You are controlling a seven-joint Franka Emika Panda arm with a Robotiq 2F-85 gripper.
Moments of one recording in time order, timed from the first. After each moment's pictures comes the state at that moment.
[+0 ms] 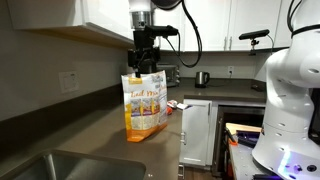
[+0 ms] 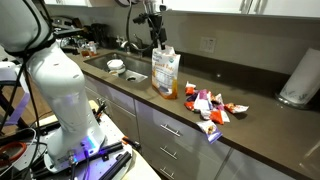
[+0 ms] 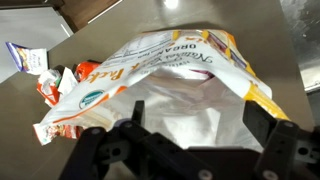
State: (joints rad) arm 0.04 -0.21 0.14 -2.25 -0.19 2.05 0.60
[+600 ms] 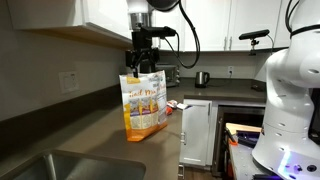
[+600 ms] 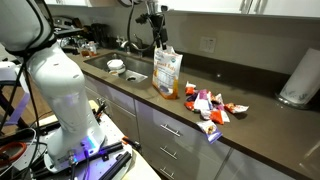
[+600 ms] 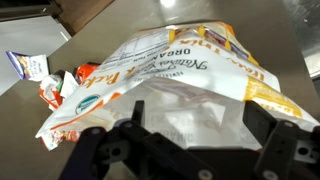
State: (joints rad) arm 0.04 -0.18 0.13 -2.22 -0.19 2.05 0.66
